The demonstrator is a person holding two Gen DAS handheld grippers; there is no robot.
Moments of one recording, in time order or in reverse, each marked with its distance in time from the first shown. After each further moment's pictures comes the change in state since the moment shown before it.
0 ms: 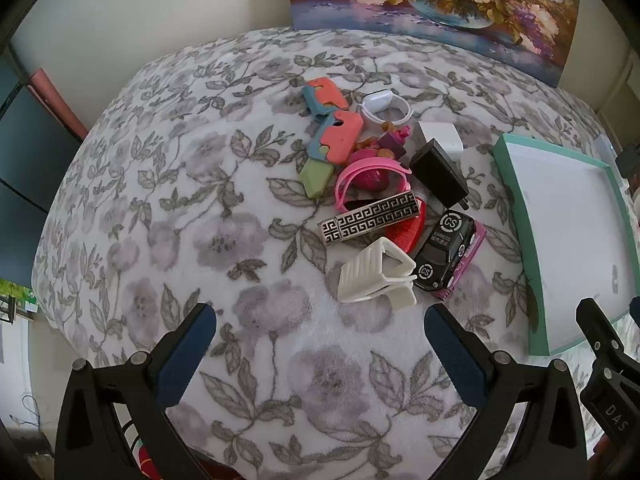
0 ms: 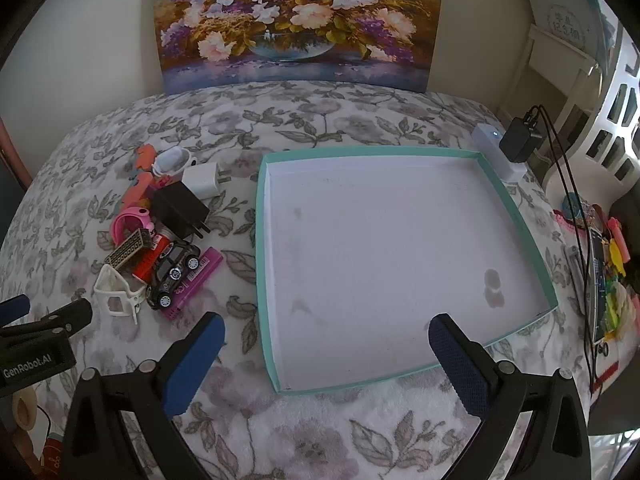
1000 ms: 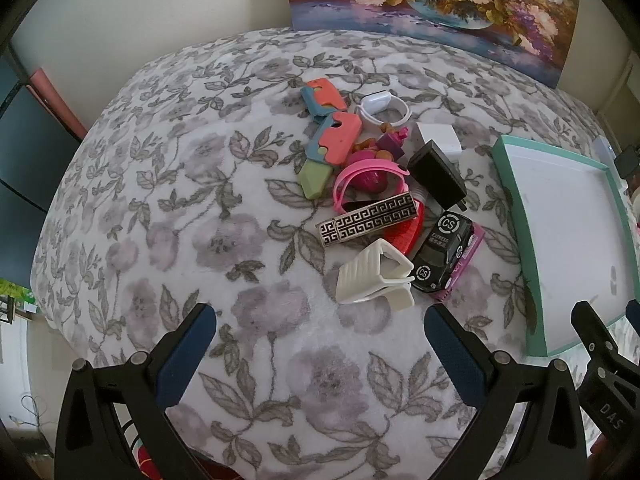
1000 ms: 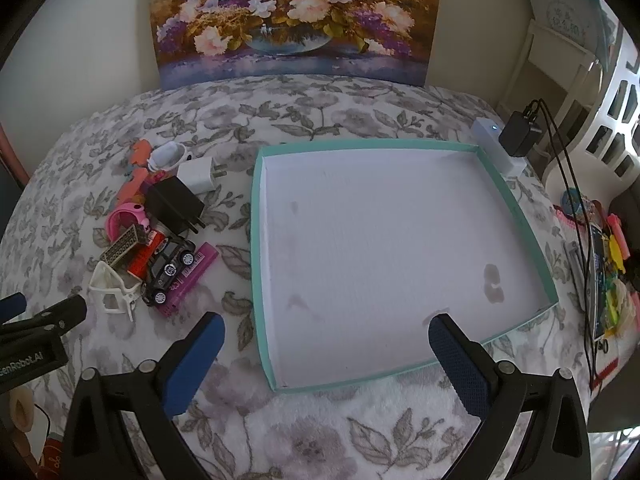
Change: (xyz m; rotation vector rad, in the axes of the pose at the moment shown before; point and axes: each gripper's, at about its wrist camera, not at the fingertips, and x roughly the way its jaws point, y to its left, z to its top) left arm -0.002 -0.002 0.004 -0.005 0.004 -0.002; right arm 0.004 0.000 -0.001 0.003 0.022 -0.010
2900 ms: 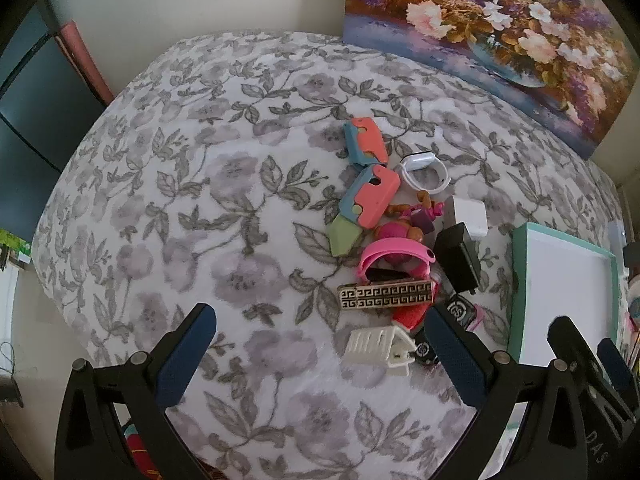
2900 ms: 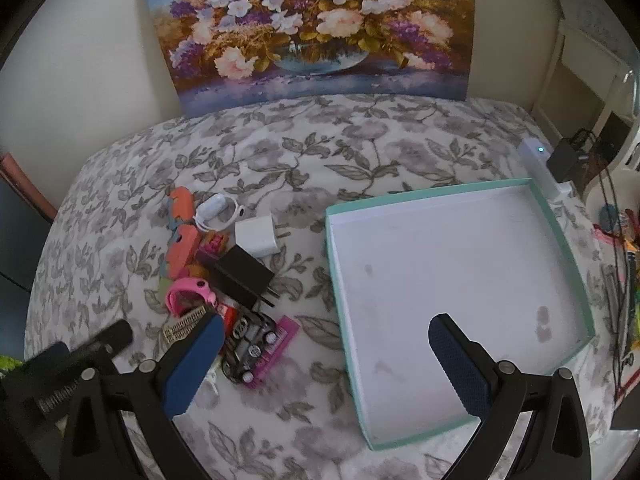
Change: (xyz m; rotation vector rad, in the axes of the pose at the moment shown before) left arm -0.007 0.021 0.050 -0.201 0.020 -0.006; right arm 0.003 0.049 0.076 0.072 0.031 0.128
